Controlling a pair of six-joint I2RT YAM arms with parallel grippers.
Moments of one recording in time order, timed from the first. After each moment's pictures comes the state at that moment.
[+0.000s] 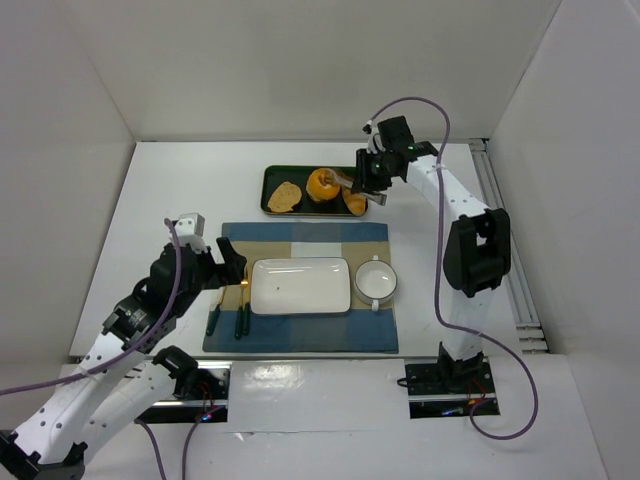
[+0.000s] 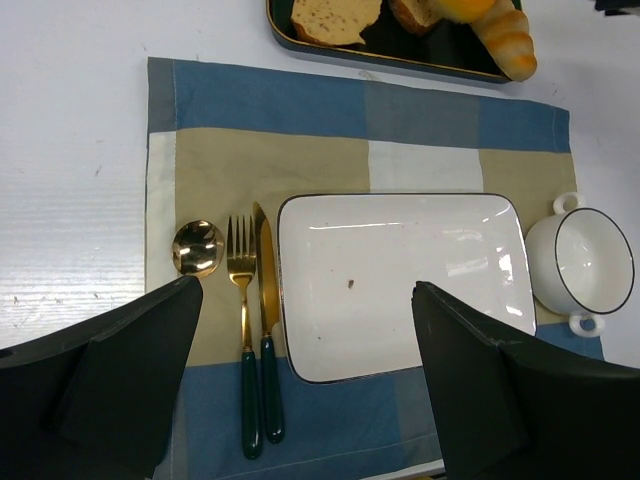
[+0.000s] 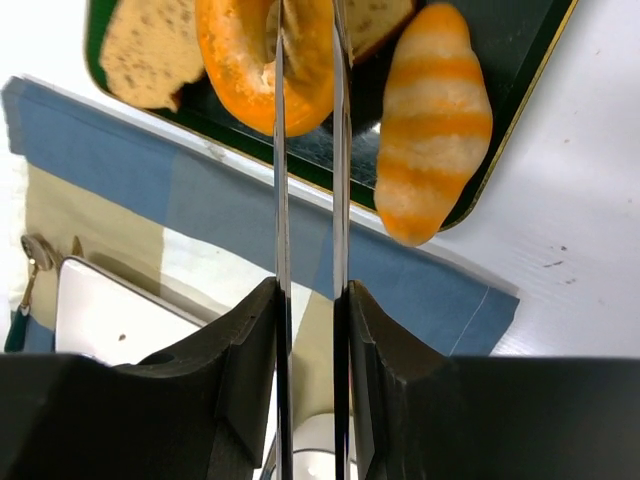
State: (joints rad) left arm -0.53 0.60 0.70 -0.56 -0.29 -0.50; right arm 0.28 1.96 1.73 -0.67 -0.29 0.19
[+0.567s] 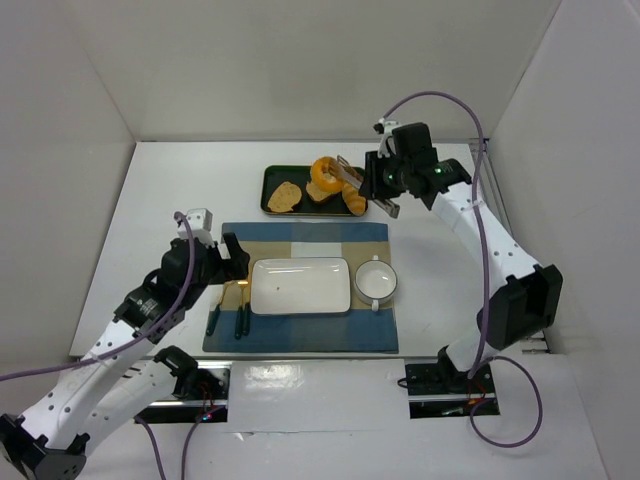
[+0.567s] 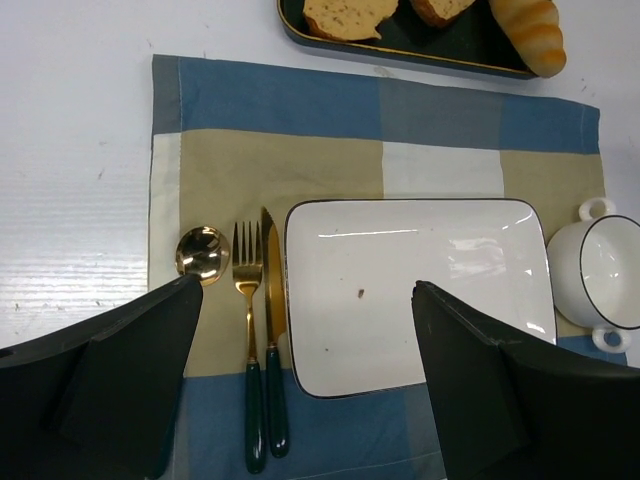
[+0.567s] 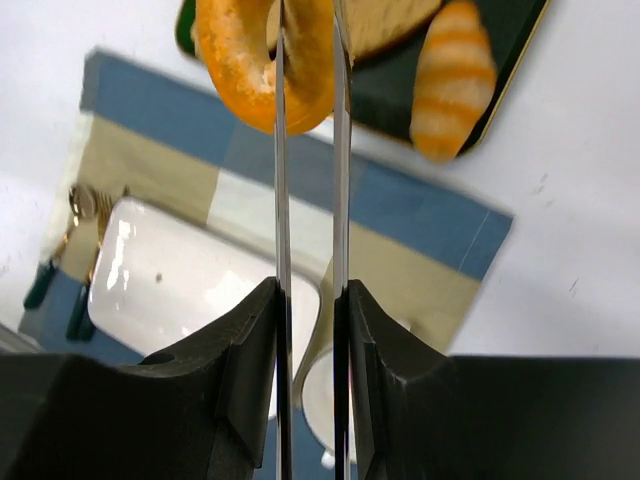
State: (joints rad) left arm -0.53 0.67 0.70 -0.52 -0.31 -0.50; right arm 0.37 1.55 1.54 -0.69 -0.17 0.20
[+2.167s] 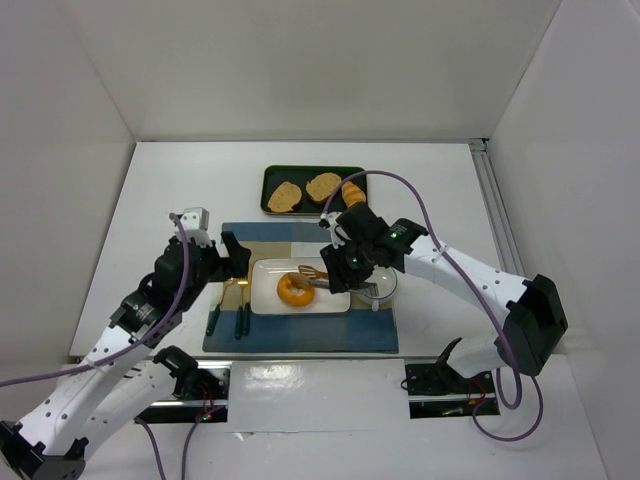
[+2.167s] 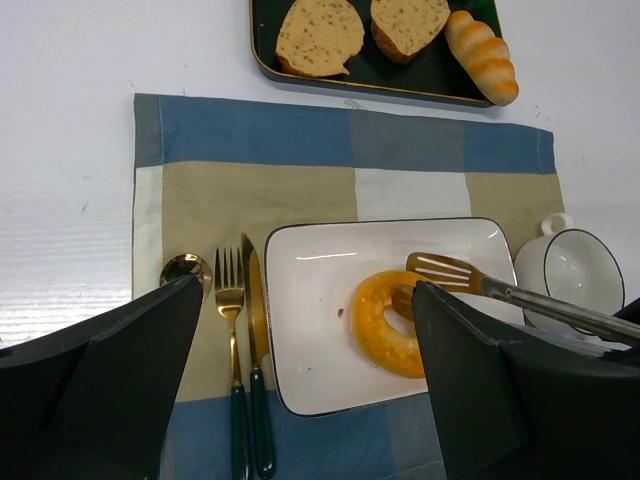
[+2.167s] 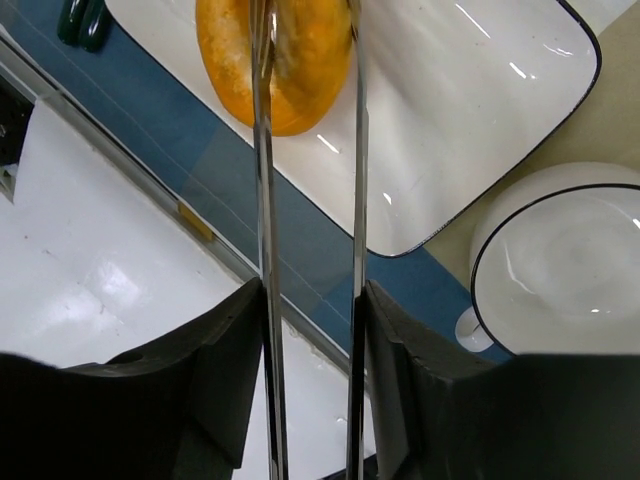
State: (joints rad) left arm -0.53 0.64 0.68 -0.45 -0.29 -0.48; right arm 0.79 1.40 1.13 -0.76 -0.22 0.24
